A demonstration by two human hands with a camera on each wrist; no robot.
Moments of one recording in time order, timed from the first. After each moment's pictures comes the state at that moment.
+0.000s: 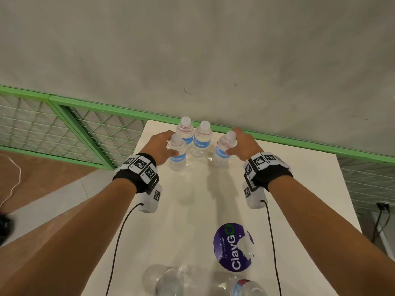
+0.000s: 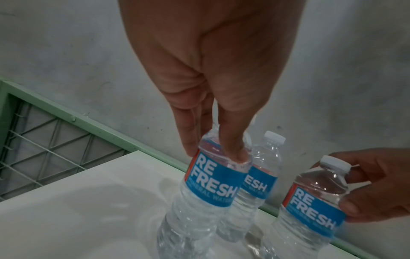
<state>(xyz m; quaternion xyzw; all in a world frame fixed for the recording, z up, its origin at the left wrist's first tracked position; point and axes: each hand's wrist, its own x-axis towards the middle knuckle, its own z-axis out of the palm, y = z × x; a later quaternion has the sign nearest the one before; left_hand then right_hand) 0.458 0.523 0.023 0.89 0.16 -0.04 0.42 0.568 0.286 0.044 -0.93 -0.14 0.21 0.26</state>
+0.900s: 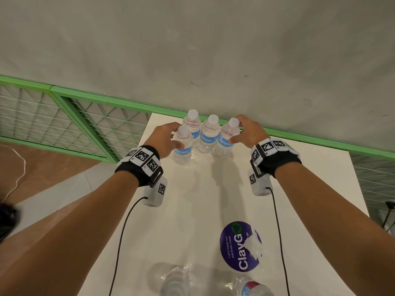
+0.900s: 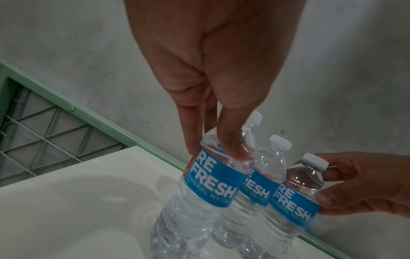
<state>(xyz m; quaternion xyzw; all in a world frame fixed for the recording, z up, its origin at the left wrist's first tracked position) 0.467 0.532 0.018 0.87 0.16 -0.04 0.46 0.595 0.303 0.038 -0.92 -0.17 0.21 0.27</state>
